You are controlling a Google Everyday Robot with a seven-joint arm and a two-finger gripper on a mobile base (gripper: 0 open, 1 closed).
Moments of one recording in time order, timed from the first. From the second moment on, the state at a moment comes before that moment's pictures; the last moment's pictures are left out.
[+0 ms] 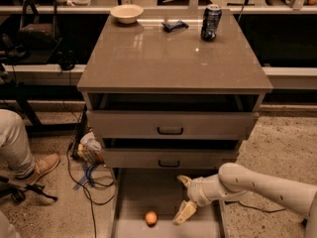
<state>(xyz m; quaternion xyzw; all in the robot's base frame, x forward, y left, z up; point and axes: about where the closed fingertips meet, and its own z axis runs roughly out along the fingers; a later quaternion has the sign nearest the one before) 0.469 -0.068 0.387 -0.56 0.71 0.32 0.28</state>
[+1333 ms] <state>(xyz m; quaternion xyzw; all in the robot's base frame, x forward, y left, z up) 0.496 -0.032 0.312 -0.59 0.66 0.28 0.36</state>
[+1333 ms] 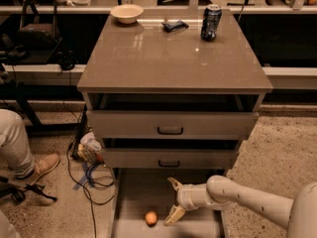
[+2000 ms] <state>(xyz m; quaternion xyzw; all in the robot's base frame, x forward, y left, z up) 0.498 -0.013 0.269 -0.60 0.64 0.28 0.38</state>
